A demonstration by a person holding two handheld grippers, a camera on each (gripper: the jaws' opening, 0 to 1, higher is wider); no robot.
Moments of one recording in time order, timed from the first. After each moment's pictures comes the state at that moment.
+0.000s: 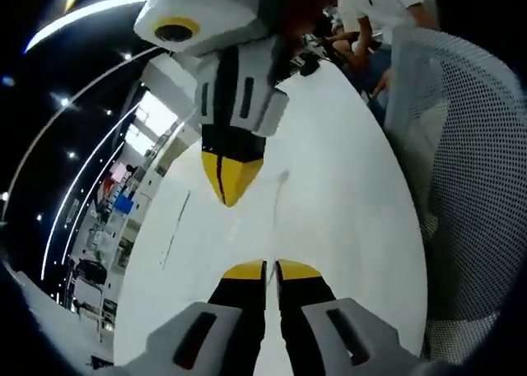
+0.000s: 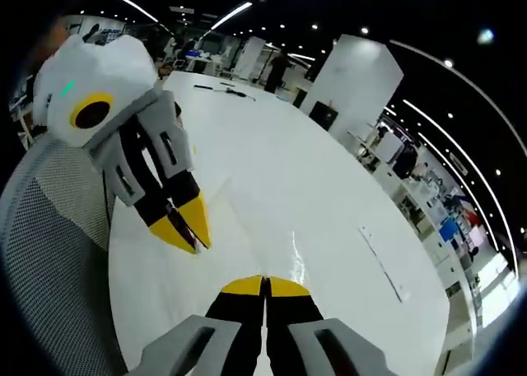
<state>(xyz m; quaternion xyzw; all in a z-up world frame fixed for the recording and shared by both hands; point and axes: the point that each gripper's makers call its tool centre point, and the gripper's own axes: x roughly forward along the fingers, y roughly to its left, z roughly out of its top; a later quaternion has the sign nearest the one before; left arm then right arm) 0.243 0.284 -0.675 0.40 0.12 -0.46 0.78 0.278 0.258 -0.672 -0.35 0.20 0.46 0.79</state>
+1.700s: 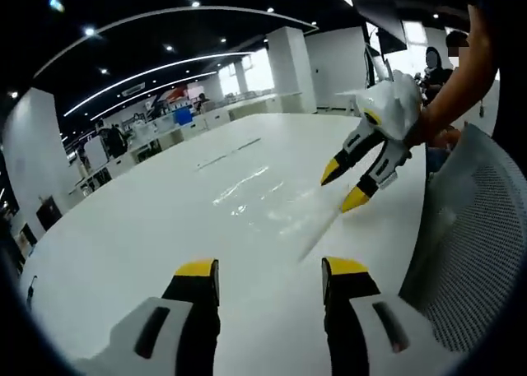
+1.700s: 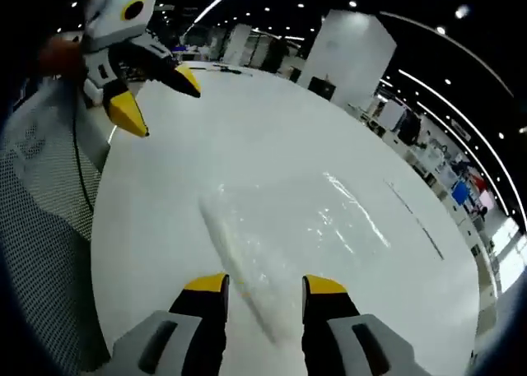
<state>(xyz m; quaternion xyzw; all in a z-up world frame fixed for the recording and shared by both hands) 0.226 0.407 -0.695 0.16 0.21 -0.30 0.92 0.263 0.258 -0.751 -0.26 0.27 0.44 0.81</state>
